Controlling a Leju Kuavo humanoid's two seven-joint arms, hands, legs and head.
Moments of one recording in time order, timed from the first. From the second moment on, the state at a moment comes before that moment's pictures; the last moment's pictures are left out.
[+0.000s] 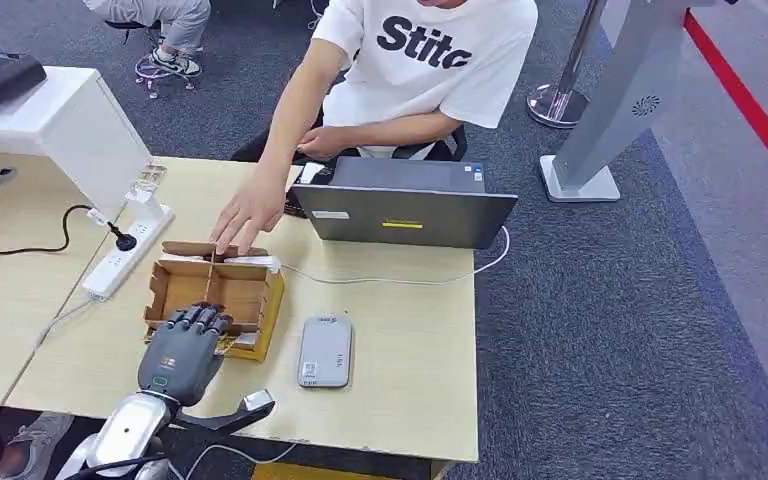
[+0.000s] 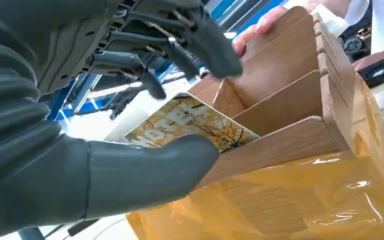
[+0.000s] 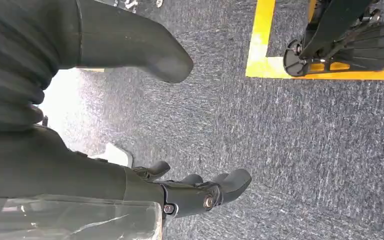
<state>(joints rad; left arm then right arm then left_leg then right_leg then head) 0.05 0.18 -0.21 -1.53 -1.57 0.27 0.06 -0.08 0.15 -1.00 -0.22 1.23 -0.03 0.08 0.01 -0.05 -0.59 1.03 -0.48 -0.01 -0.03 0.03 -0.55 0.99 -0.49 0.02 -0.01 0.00</state>
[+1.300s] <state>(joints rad) -0.05 0.02 -0.05 -1.94 -1.54 0.26 -0.09 -0.08 0.15 -1.03 -0.22 1.25 -0.03 0.08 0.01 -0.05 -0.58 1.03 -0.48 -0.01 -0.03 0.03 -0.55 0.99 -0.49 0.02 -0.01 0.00</state>
